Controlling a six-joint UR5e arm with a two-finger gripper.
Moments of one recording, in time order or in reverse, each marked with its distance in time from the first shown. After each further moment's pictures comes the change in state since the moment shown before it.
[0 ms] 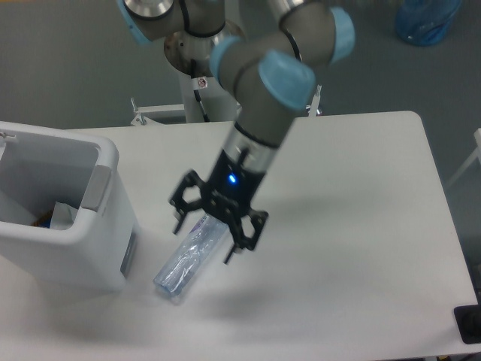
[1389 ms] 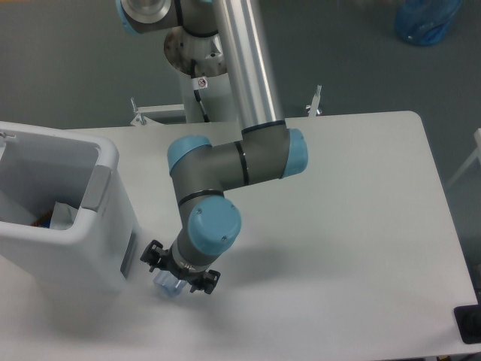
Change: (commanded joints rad) arm -0.272 -0.276 0.219 -0.344 0.341 -0.143
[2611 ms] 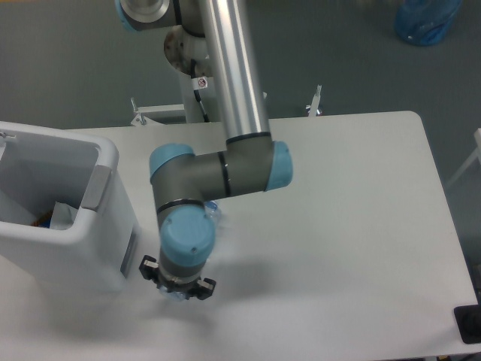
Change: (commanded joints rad) arm 0.057 0.035 0.158 0.006 -0.024 -0.114
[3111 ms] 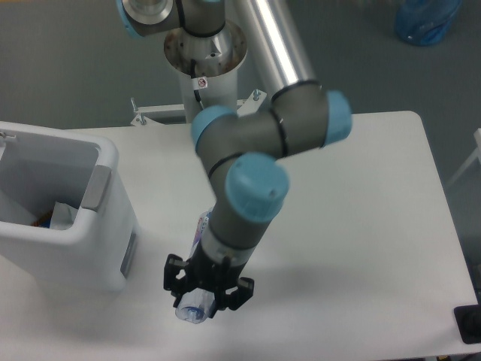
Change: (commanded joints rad) arm 0.141 0.144 0.062 0.095 -0.376 -0.121
